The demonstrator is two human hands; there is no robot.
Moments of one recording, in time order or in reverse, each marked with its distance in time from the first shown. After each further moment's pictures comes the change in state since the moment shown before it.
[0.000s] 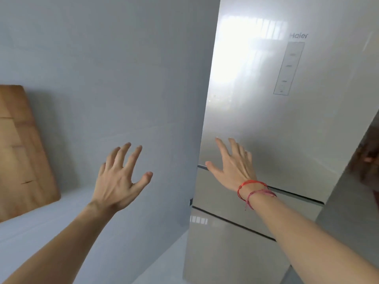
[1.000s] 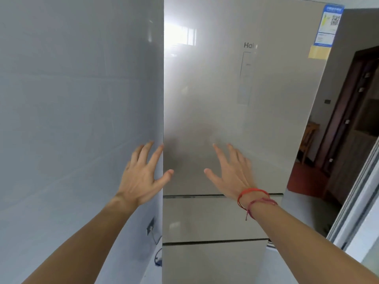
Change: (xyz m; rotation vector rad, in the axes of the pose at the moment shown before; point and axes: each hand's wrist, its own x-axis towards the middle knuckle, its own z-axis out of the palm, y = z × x) left_hand 0.232 0.031 0.139 -0.339 -0.105 0.518; right_hand 0.076 0.027 0.021 -0.257 0.051 0.414
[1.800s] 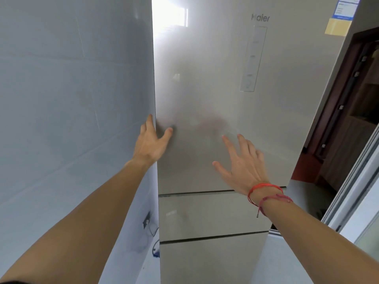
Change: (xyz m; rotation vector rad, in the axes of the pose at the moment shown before) left_hand 0.118 -0.011 0.058 -0.517 -0.041 -0.356; right_hand 0.024 0.022 0.022 -0.097 0.020 0.076
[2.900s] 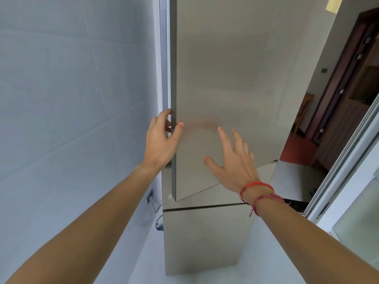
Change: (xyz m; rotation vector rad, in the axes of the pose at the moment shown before) left_hand -0.119 0.025 -0.002 -0.269 0.110 0.180; right_hand -0.093 -0.033 -0.032 0.320 -0.085 0.072
